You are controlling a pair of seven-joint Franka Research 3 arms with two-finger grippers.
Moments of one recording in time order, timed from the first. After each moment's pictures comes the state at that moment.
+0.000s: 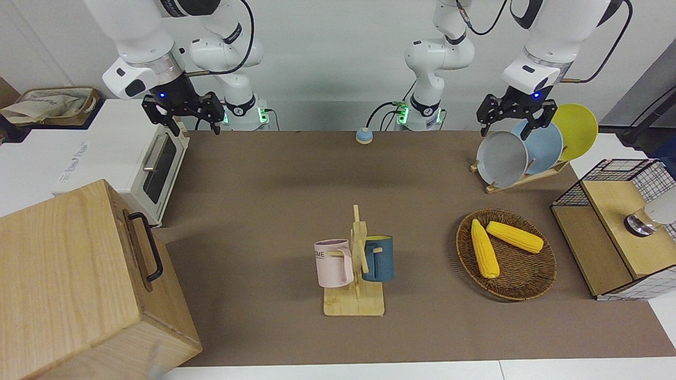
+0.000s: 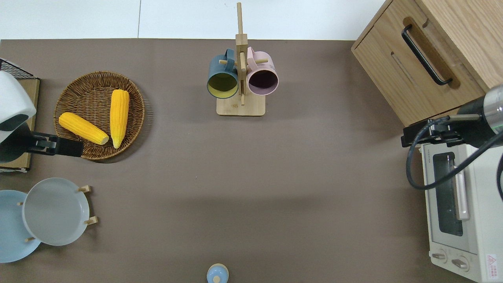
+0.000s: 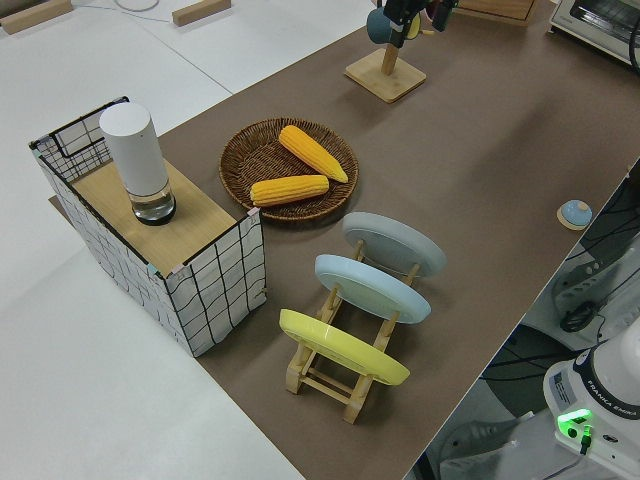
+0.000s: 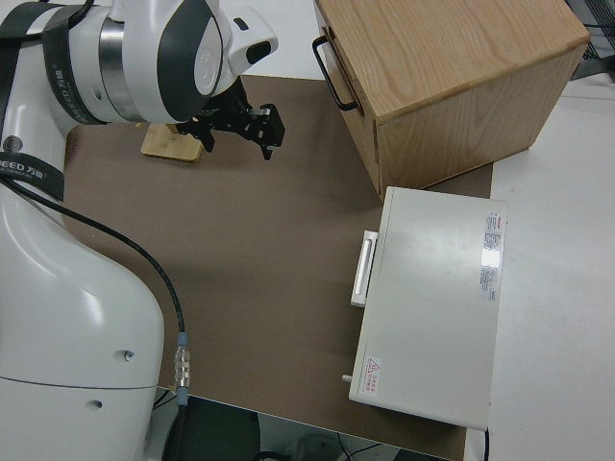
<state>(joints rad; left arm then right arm) 0.01 -0.04 -0.07 -1.59 0.01 1.59 0.13 0.09 0.07 -0.04 -1.42 0.07 1.43 0.09</state>
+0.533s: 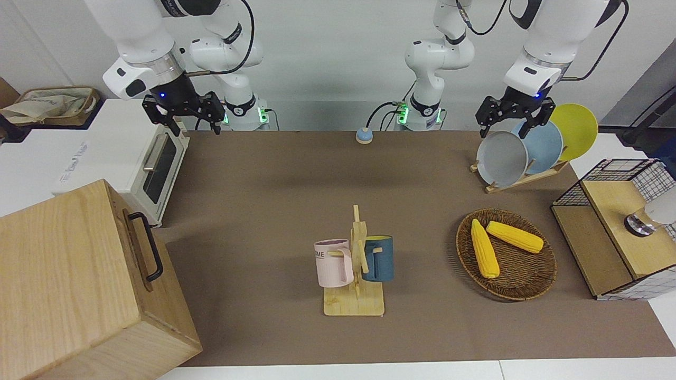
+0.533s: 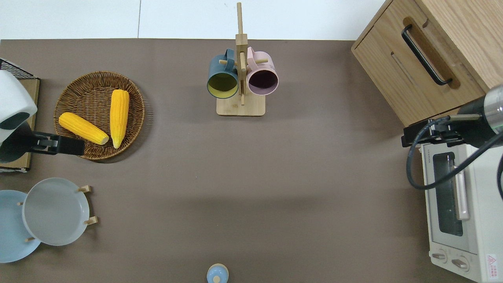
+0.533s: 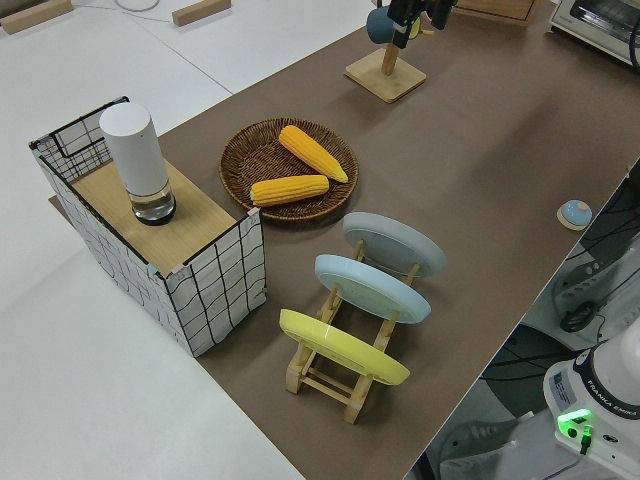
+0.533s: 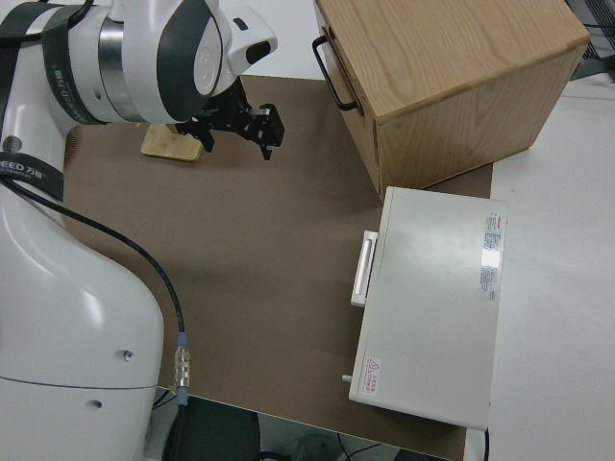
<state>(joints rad) 0.01 -0.04 -0.08 -1.59 0.01 1.59 0.02 0.09 0.07 -0.03 -1.42 0.07 1.43 0.09</state>
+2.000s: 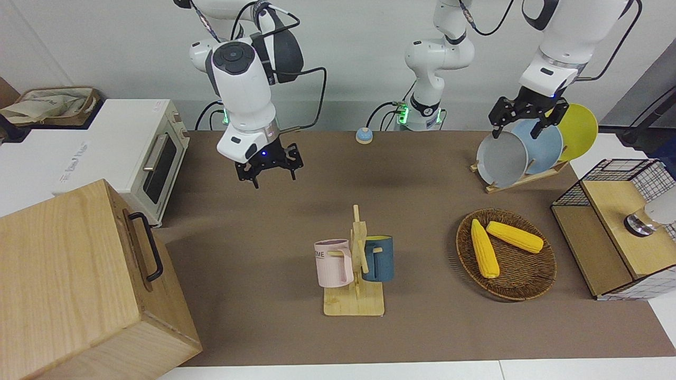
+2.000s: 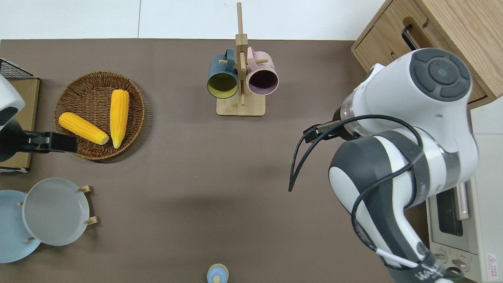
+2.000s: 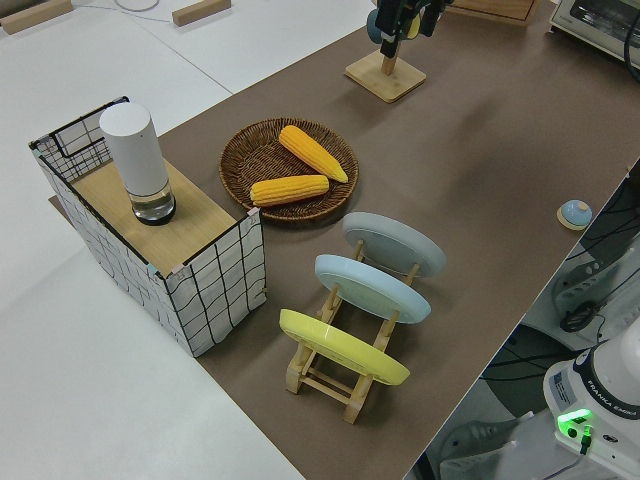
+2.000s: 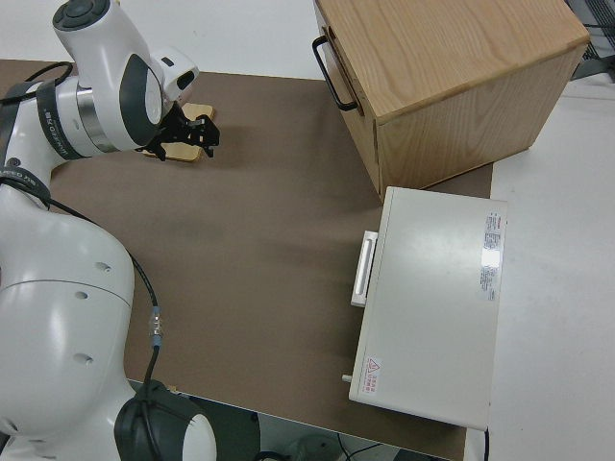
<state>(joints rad) 0.02 -0.03 -0.01 -1.59 0.01 1.60 0.08 0.34 0.23 -0.02 -1.57 0.07 1.84 0.09</state>
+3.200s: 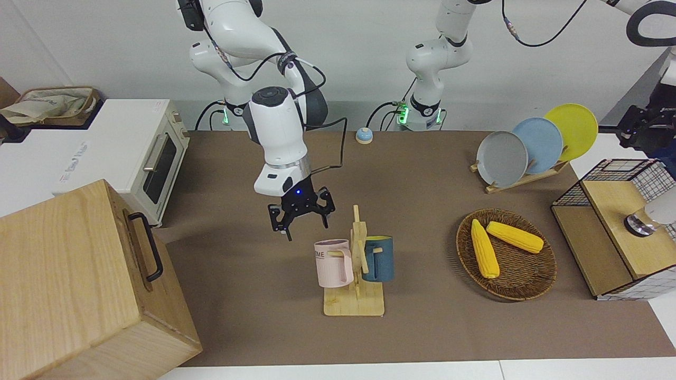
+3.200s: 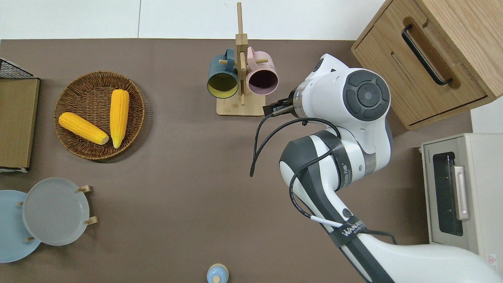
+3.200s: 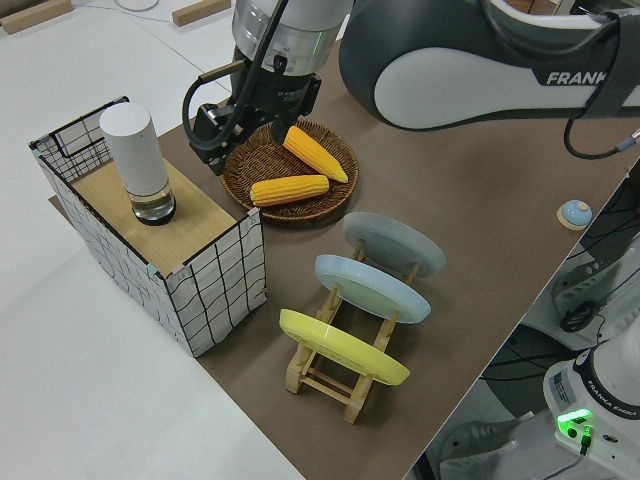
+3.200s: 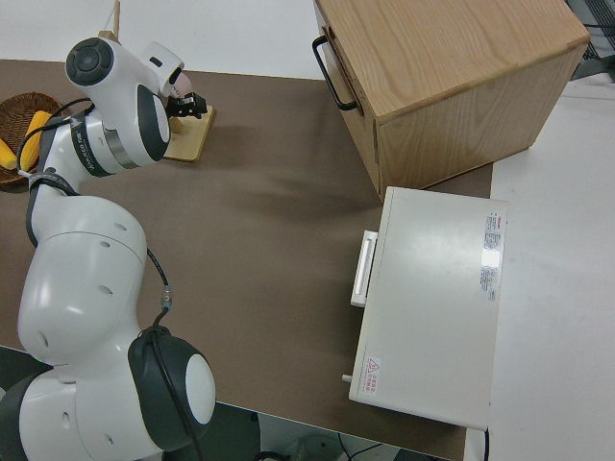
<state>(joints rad) 0.26 0.11 0.35 -1.58 -0.24 1.98 0.76 0.36 0.41 0.02 -1.57 -0.01 2.39 0.06</state>
